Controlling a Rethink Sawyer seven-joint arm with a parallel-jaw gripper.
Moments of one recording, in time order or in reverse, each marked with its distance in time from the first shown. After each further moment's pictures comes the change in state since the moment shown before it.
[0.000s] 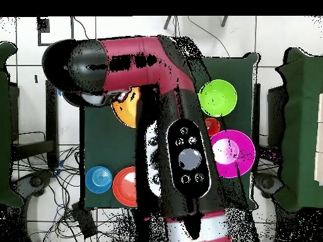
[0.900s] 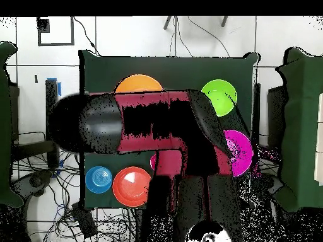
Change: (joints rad) arm -0.023 -0.317 -0.119 0.298 -0.034 -0.042 0.000
